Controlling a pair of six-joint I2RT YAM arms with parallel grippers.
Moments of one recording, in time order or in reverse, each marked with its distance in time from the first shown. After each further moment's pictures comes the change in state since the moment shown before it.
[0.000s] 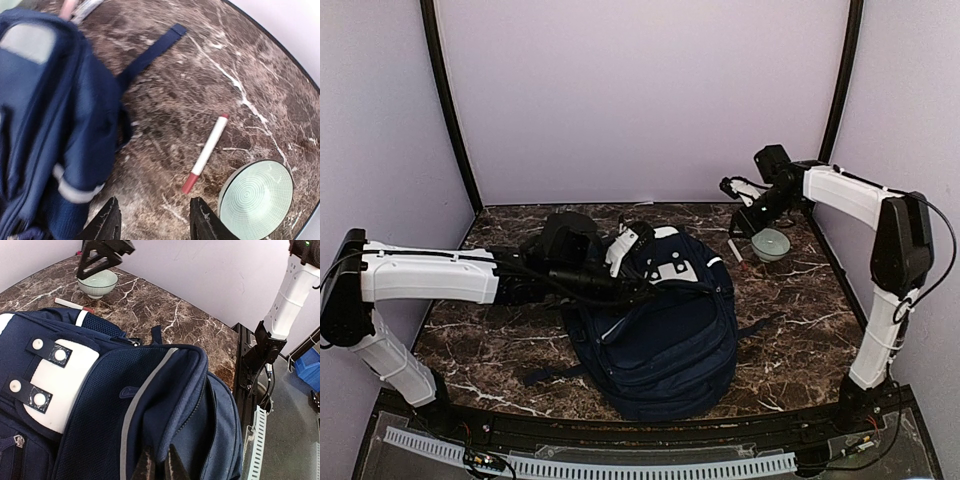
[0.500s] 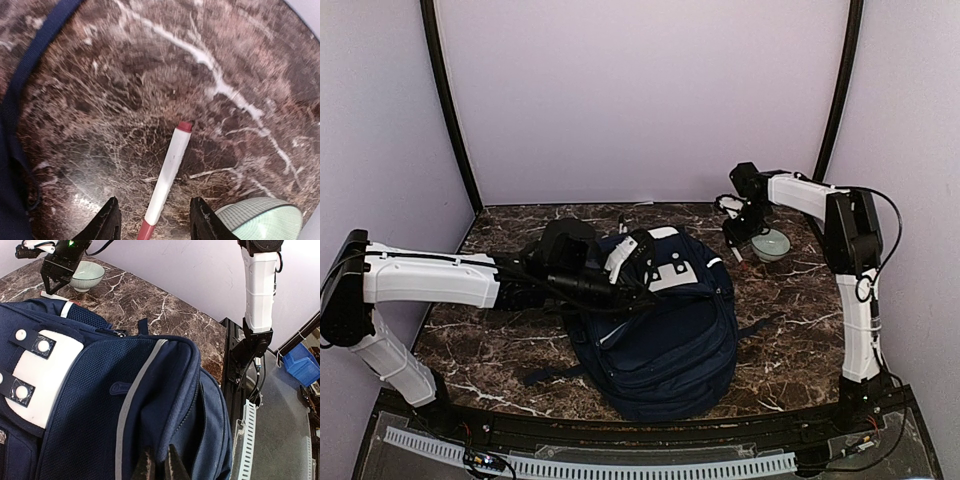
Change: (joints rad) left arm 0.000 0.000 -0.046 0.042 0.083 -0.021; right arm 0.000 0.419 0.351 -0.077 0.260 0.135
